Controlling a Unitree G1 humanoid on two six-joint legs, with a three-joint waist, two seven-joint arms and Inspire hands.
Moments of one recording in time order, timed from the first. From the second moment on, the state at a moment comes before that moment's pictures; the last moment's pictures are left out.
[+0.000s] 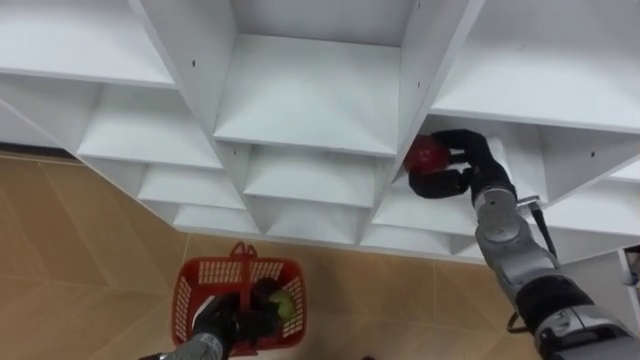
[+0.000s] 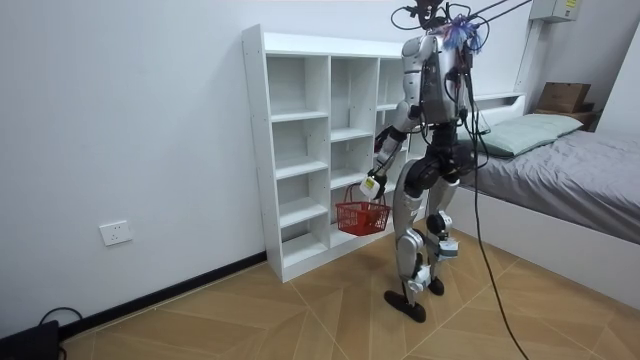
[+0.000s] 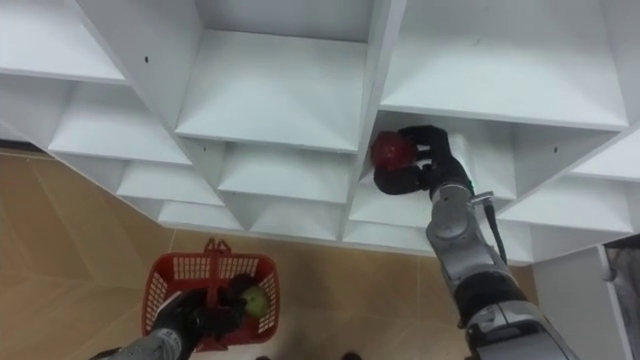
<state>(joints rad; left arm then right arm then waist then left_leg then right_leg) -0.13 0.14 -0.19 1.02 -0.31 -0.01 -0.02 -0.51 -0.27 0.18 0.99 -0.12 -0.09 -0.26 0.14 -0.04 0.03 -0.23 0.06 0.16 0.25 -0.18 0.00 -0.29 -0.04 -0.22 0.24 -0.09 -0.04</state>
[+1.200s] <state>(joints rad) 0.04 0.14 -0.17 0.68 -0.28 0.00 -0.01 0.03 -0.22 0.18 0.40 -0.16 -0.06 -0.17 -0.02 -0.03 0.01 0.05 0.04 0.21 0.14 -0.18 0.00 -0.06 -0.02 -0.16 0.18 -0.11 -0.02</state>
